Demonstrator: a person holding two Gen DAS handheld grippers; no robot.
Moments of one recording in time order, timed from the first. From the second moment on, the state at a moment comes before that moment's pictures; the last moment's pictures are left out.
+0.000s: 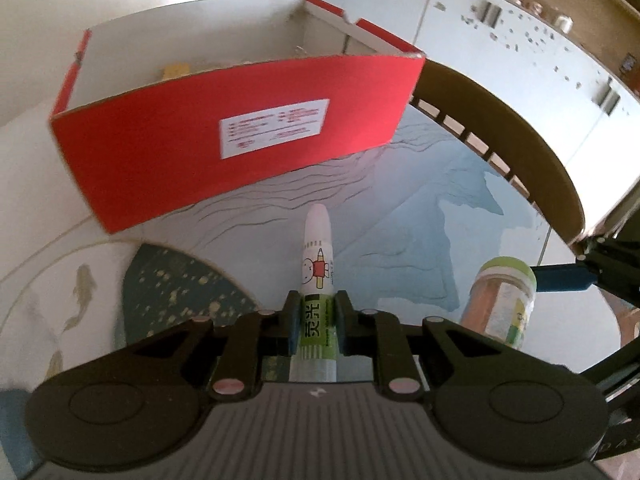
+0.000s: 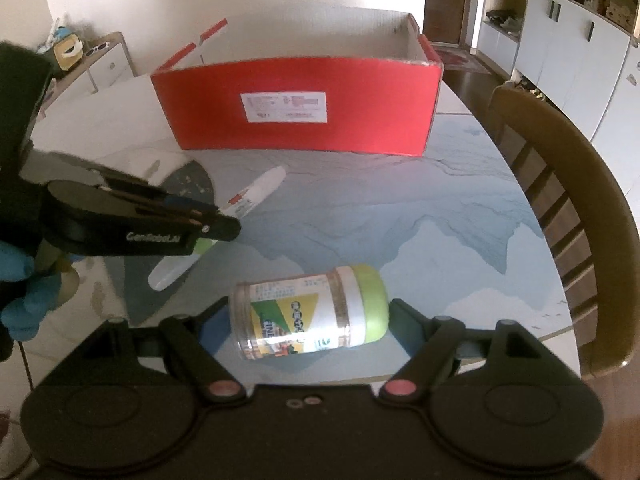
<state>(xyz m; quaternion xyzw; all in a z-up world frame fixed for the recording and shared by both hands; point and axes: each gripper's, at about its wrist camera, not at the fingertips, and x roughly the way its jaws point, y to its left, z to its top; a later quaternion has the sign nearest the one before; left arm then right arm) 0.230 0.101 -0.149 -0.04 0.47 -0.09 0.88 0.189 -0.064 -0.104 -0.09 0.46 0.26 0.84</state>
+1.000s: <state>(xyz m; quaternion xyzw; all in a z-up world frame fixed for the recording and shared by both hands) 0.255 0.116 -0.009 -0.02 0.40 -0.02 0.92 0.250 -0.042 0.032 -0.08 0.39 0.30 0.87</state>
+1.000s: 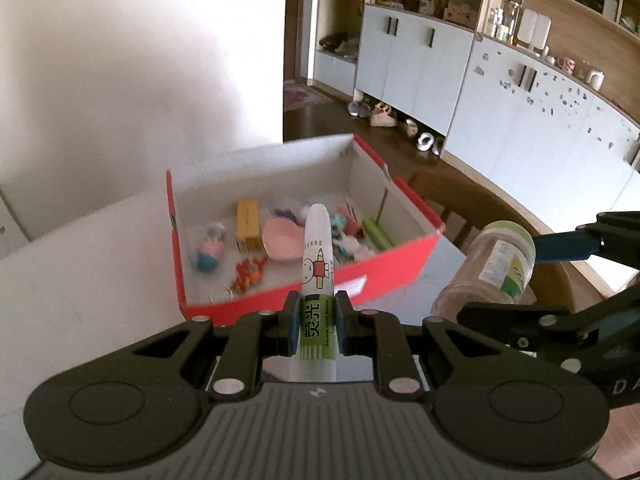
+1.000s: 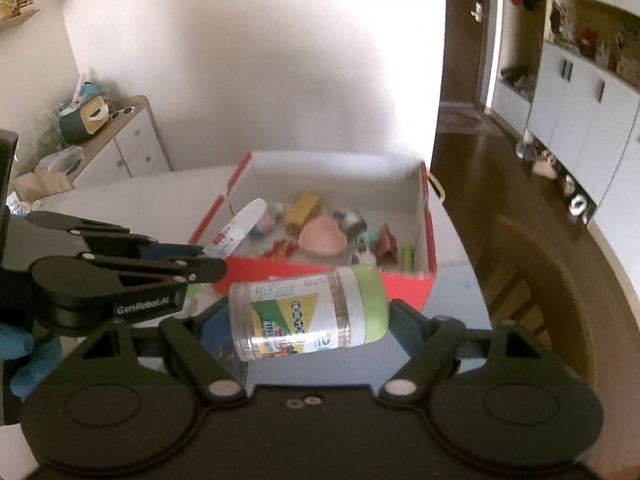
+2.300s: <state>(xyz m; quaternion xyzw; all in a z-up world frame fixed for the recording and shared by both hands) 0.432 0.169 -0.089 0.02 0.48 0.07 0.88 0.404 0.045 -0.061 -0.20 0.41 0.29 0.84</state>
